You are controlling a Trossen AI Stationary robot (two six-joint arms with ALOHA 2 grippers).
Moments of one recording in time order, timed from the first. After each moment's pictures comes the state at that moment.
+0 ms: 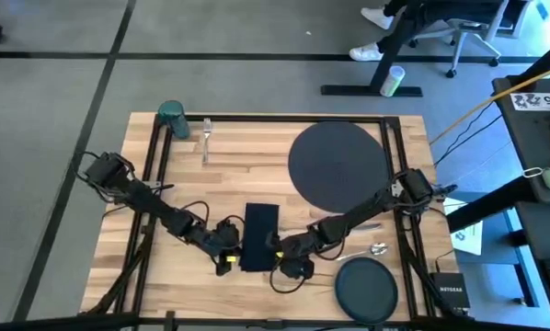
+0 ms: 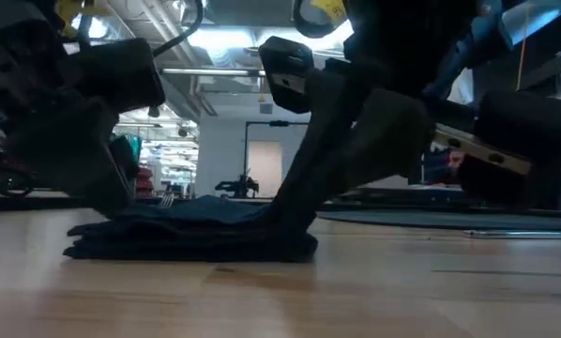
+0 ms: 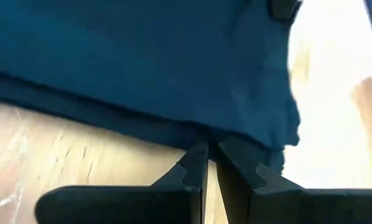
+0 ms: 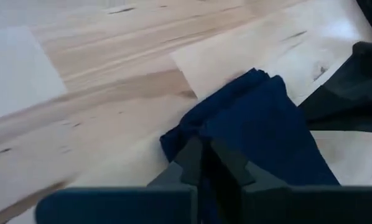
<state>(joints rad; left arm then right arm) -0.53 1.68 0.58 0.32 -0.24 -0.71 0.42 2.00 1.12 0.09 -0.06 -0.70</state>
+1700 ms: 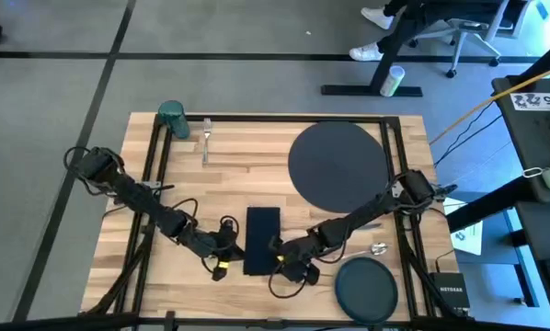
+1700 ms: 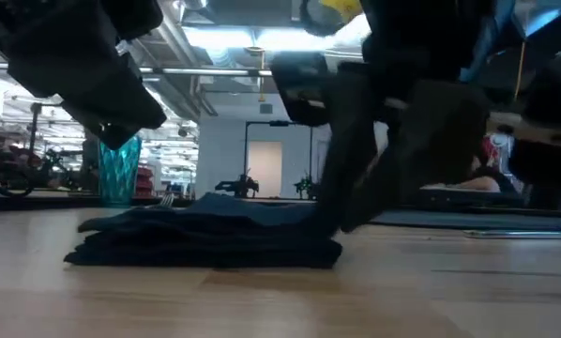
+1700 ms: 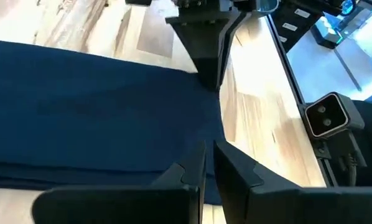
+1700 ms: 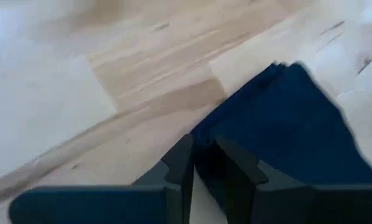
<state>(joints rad) -0.57 1.55 0.60 0.41 -0.31 -0.58 0.43 2.00 1.17 0.00 -0.13 -0.58</state>
